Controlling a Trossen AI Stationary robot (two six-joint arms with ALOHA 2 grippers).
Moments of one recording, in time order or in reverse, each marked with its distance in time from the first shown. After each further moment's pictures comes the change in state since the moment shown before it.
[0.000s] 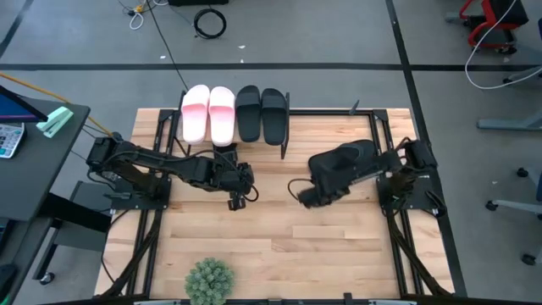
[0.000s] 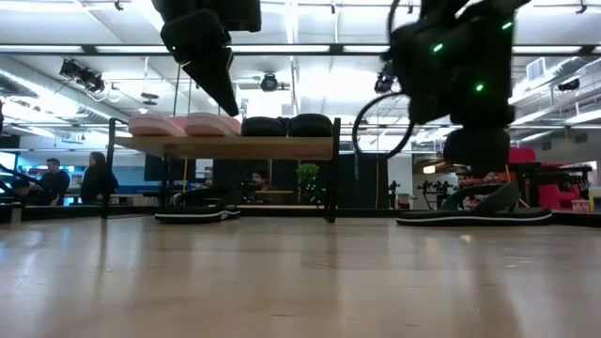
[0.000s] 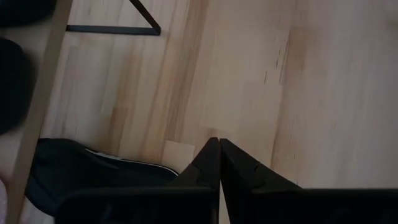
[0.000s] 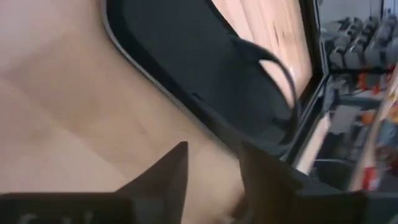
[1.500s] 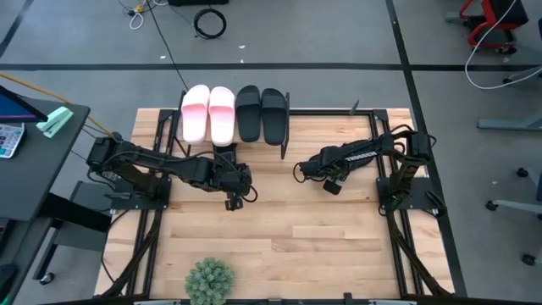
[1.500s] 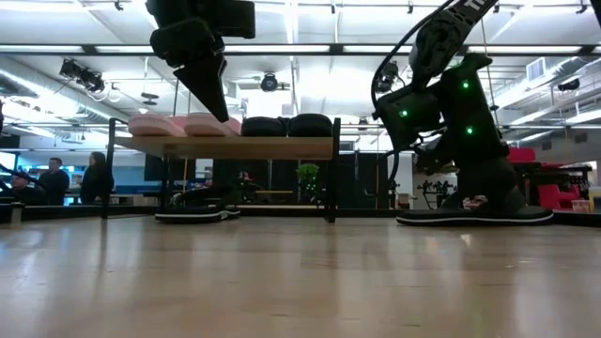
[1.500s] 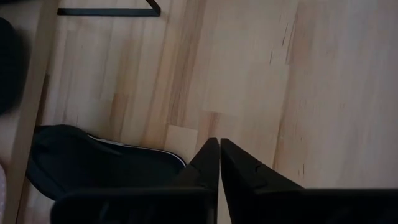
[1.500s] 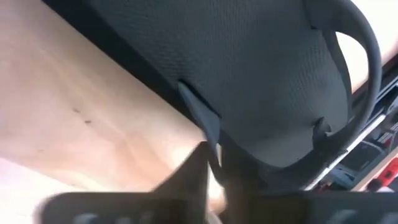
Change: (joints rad) left arm 0.000 0.001 -0.009 -0.050 0.001 -0.005; right arm -0.316 0.000 -0.142 0.173 -0.196 -0.420
